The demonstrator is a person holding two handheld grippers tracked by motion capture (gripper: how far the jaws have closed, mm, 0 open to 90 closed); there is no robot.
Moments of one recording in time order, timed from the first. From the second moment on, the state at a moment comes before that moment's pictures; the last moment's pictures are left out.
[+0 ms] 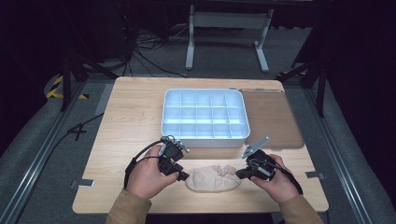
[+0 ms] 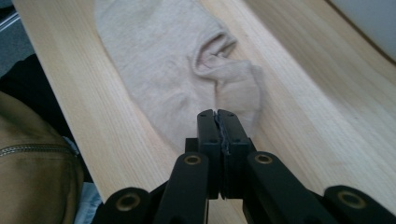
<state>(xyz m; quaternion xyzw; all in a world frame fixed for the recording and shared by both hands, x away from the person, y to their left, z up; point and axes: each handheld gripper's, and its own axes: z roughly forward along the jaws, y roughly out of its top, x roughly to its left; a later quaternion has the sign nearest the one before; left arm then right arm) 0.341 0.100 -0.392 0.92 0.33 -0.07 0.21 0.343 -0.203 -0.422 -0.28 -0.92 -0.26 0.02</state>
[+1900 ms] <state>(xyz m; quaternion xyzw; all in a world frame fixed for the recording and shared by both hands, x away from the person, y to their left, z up) 0.337 0.057 -0.440 0.91 0.38 -0.05 0.12 0.340 -0.182 -0.447 -0.26 -0.94 -0.21 0.00</state>
